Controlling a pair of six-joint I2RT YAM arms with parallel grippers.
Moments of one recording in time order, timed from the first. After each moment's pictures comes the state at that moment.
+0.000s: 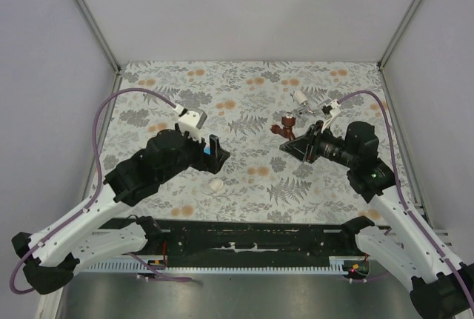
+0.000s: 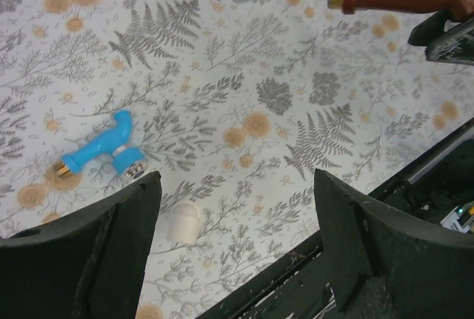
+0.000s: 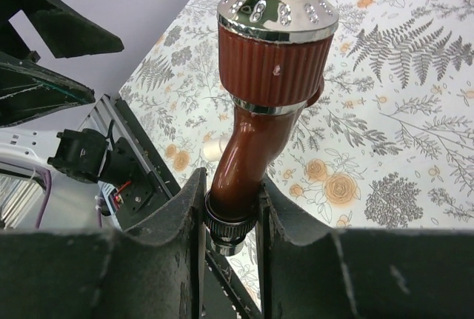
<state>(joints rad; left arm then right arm) -0.87 0.89 1.01 -0.60 -0.19 -0.36 0.37 0.80 0.70 -0.13 -0.59 0.44</state>
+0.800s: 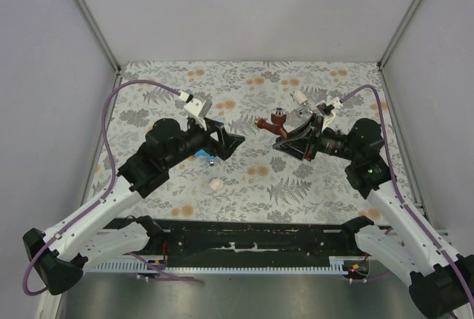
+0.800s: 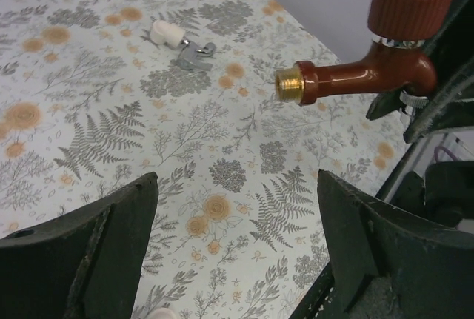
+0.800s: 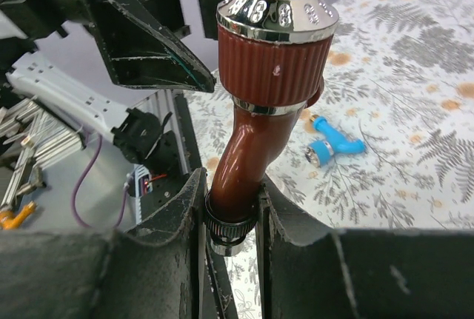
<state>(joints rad) -0.76 0.93 0.90 -0.12 0.06 -0.30 0.37 0.84 0.71 0.18 -0.85 0.43</state>
